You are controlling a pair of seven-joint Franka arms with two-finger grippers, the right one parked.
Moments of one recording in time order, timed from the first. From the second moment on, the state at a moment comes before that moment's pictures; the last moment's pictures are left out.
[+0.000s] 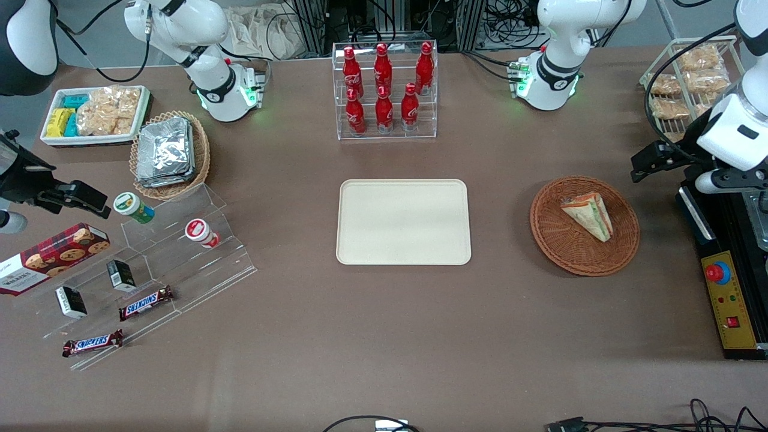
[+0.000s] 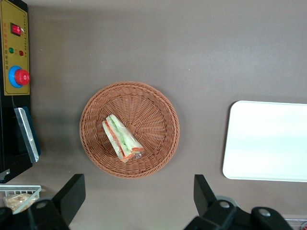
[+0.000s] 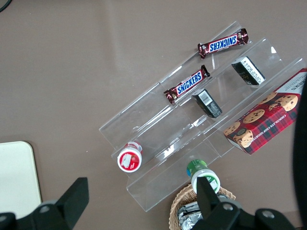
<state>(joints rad) 0.03 -0.03 -0.10 -1.64 -0.02 1.58 -0.10</state>
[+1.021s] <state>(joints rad) 0.07 -0.07 -0.06 -1.95 -0.02 1.84 -0.14</state>
